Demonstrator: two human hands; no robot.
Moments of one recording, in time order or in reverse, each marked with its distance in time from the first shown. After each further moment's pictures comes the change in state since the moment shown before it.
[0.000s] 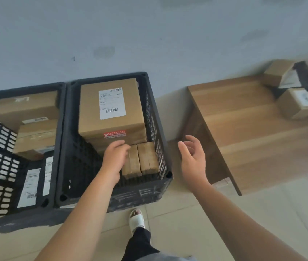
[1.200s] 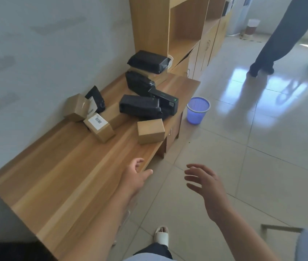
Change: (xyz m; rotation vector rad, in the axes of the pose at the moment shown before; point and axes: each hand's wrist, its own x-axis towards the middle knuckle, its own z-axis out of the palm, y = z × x) left_hand -0.263 -0.025 0.668 0.747 -0.775 0.433; right_hand 0.025 0.115 -0.648 0.603 0.586 0.229
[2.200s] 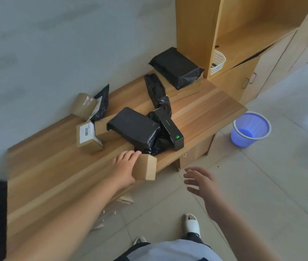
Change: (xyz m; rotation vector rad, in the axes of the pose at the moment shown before) left_hand 0.253 0.128 0.096 0.949 0.087 -0.118; right_hand 0.377 -0.166 -0.051 -0.326 -0.480 0.236
